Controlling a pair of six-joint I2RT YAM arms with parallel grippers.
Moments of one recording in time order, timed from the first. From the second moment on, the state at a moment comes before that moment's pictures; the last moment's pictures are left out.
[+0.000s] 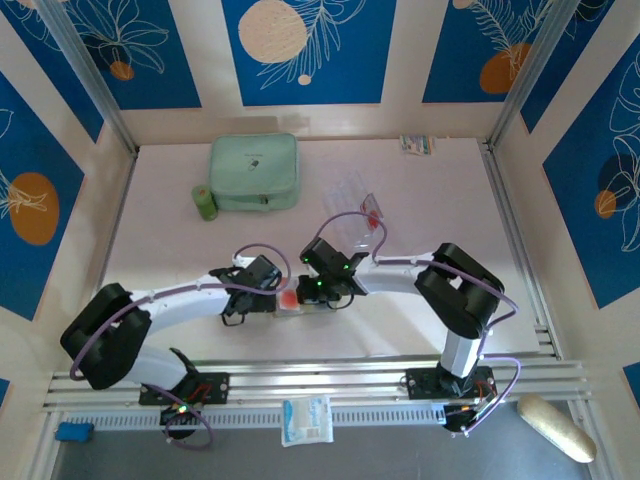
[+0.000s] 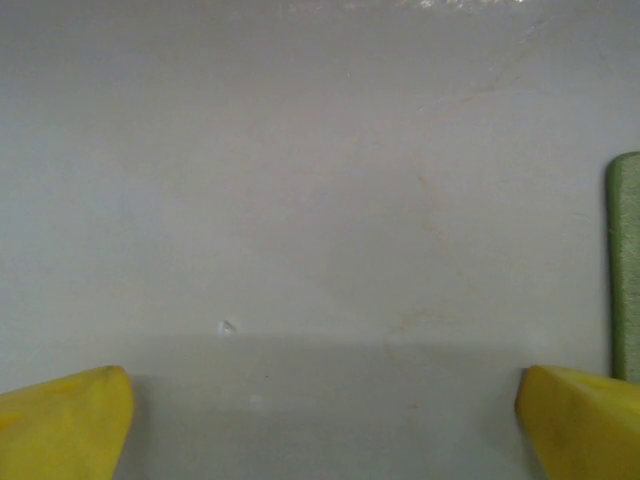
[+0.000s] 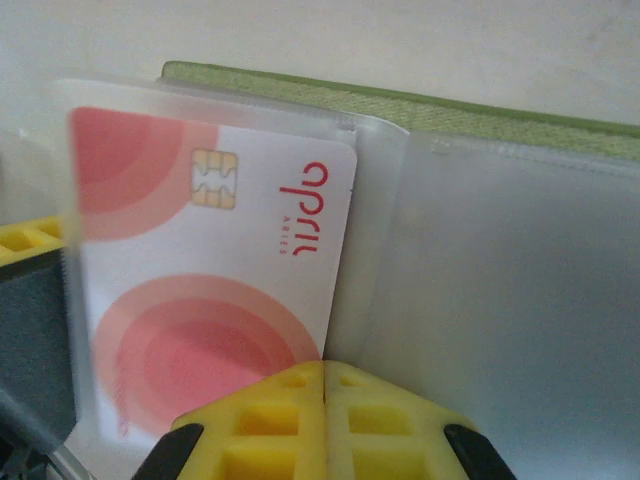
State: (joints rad) left arm -0.76 1.40 0.63 -0.56 -0.34 -0.73; right arm 0.91 1.78 0.95 -0.20 -0.27 0.77
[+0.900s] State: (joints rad) left arm -0.75 1.24 0.63 -0.65 -0.43 -0.76; right arm 0.91 1.77 0.97 -0.20 -0.29 0.80
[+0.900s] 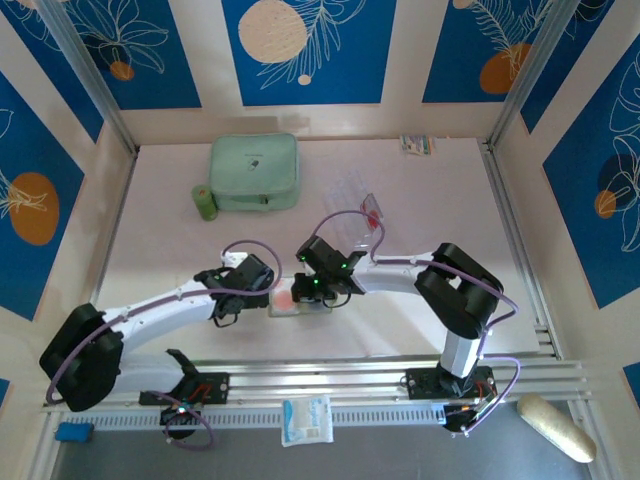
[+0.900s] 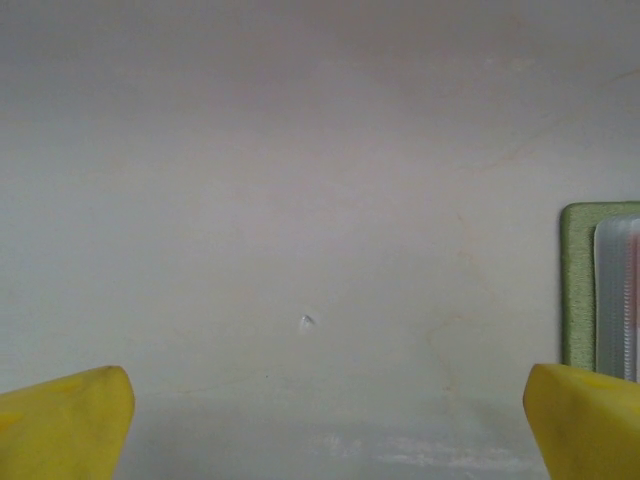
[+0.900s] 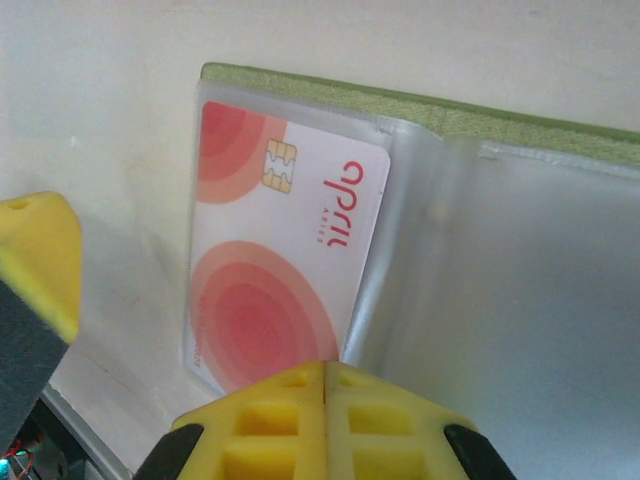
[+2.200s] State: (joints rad) left arm -0.75 1.21 0.55 -0.25 -0.16 -0.73; right arm 0.84 1.65 0.88 -0.20 -0.26 0.77
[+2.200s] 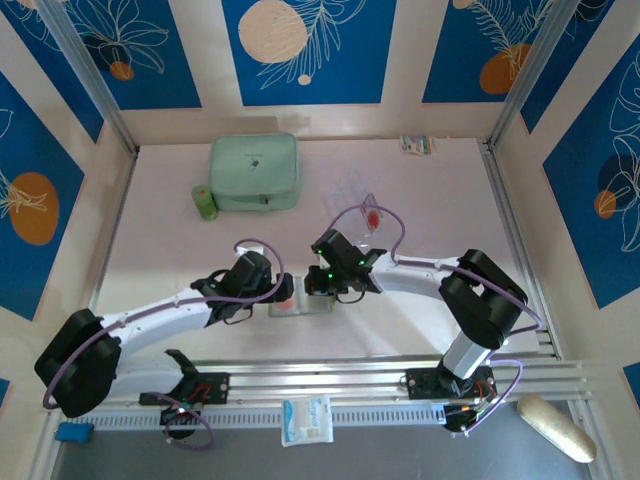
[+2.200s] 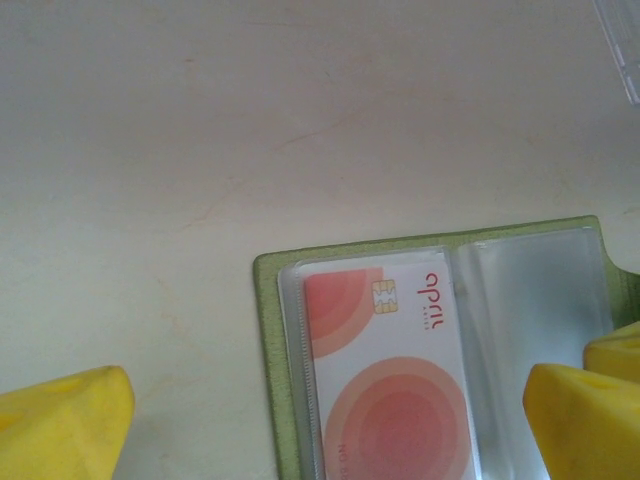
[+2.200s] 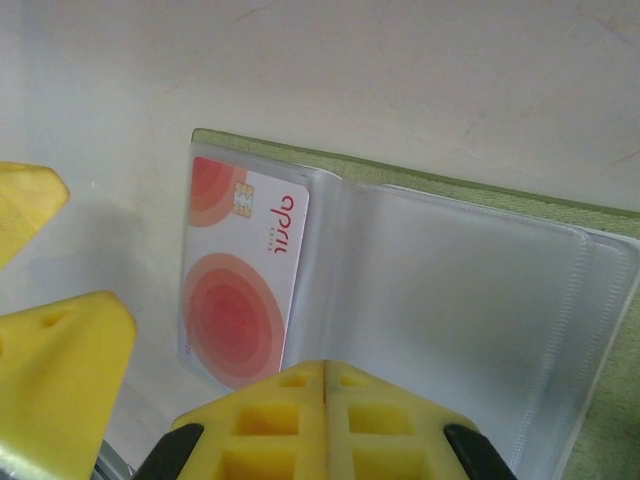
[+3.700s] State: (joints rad) left arm -0.75 1.33 0.52 -0.10 -0.07 -0.76; right arm 0.82 1.65 0.76 -0.09 -0.24 0.77
